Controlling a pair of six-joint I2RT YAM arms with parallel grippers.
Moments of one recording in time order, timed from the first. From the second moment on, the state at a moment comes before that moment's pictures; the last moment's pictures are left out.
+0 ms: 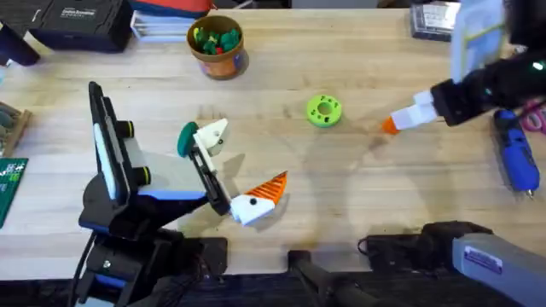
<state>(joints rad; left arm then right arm) -0.22 0.01 0.01 -0.07 0.85 -0.04 0.00 1.16 1.07 -1.10 0.05 -0.37</state>
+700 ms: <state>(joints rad) -0.22 0.01 0.01 -0.07 0.85 -0.04 0.01 1.44 1.08 -1.06 0.07 -0.53</state>
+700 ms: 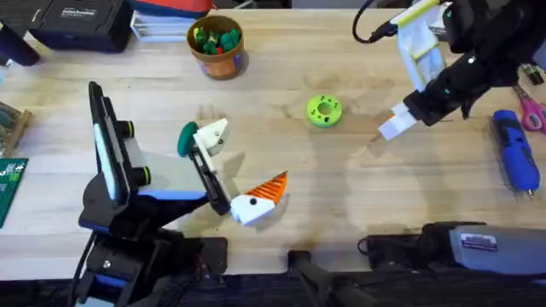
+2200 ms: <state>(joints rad) -0.22 0.01 0.01 -0.07 0.85 -0.04 -0.02 1.42 1.08 -1.02 0.08 -0.78</state>
